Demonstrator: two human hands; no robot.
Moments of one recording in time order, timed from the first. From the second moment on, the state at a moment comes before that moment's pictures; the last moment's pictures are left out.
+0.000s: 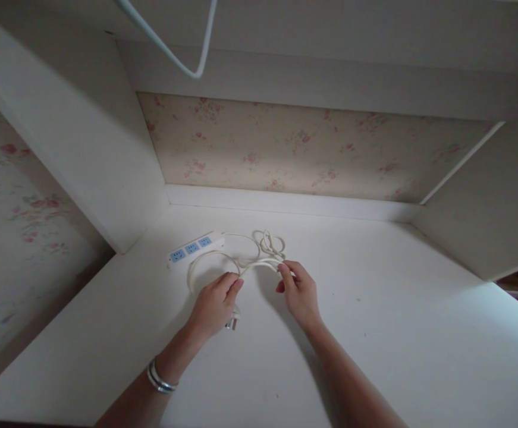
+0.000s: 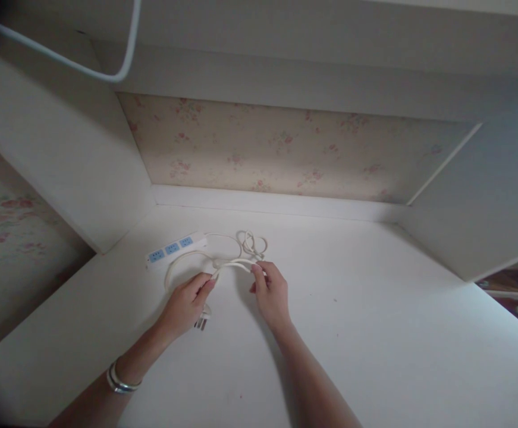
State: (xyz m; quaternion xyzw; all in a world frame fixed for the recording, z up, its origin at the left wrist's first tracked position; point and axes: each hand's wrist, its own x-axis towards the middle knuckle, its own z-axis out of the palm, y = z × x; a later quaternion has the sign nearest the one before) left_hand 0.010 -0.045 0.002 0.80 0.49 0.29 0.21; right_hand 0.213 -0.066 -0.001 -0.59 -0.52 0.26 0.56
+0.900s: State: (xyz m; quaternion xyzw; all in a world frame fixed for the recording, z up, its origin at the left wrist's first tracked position) left_hand 0.006 -0.044 -0.002 0.83 0.44 0.32 0.14; right_hand 0.252 -0.041 -0.025 -0.60 -0.36 0.27 0.66
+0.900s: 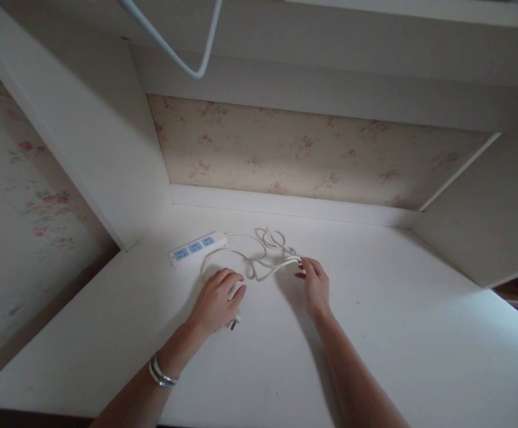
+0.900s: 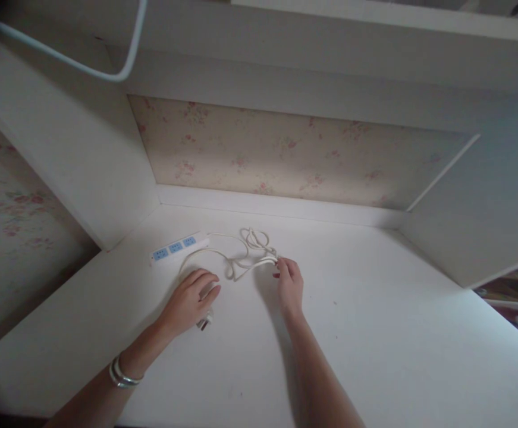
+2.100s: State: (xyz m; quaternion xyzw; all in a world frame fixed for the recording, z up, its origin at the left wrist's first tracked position) left_hand 0.002 -0.029 0.000 0.53 0.54 0.44 0.48; right_hand 0.240 -0.064 0.012 -0.48 -0.29 0.41 0.72
